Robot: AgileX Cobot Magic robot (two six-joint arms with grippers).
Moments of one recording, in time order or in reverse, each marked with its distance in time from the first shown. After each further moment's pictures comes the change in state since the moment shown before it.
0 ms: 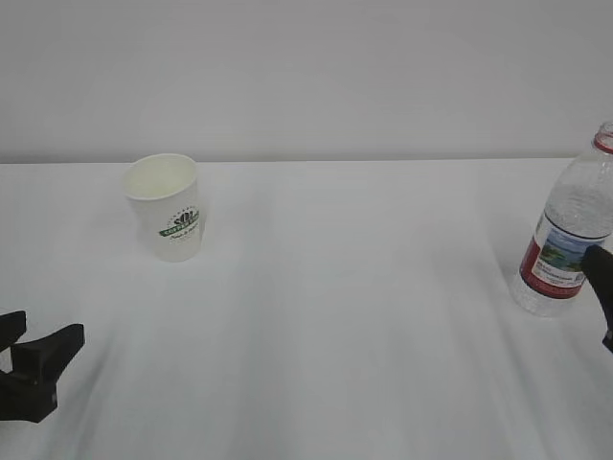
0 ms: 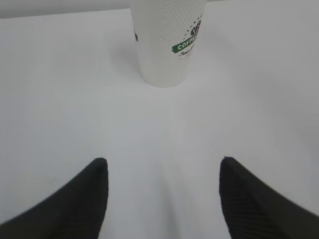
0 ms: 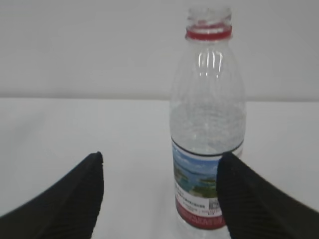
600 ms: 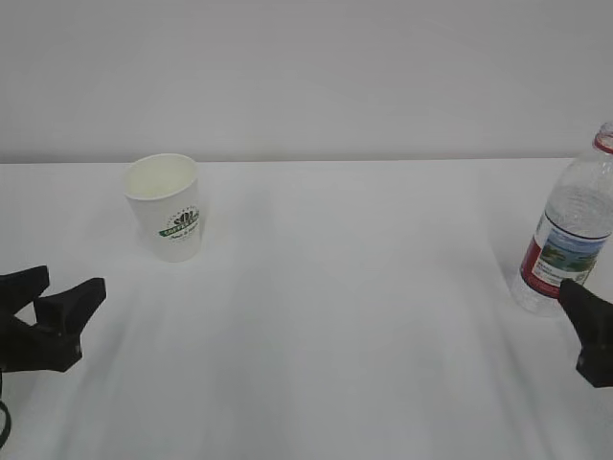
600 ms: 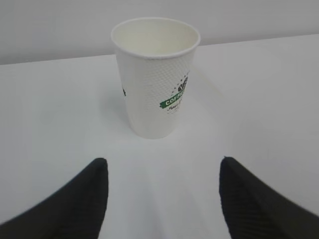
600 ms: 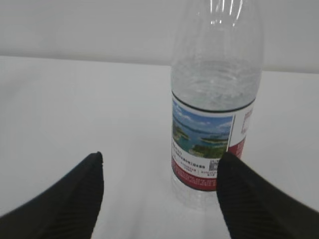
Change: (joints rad) left arm 0.000 0.001 -0.102 0.026 -0.002 -0.002; right arm 0.000 0.231 0.000 0.000 -0.105 -0.053
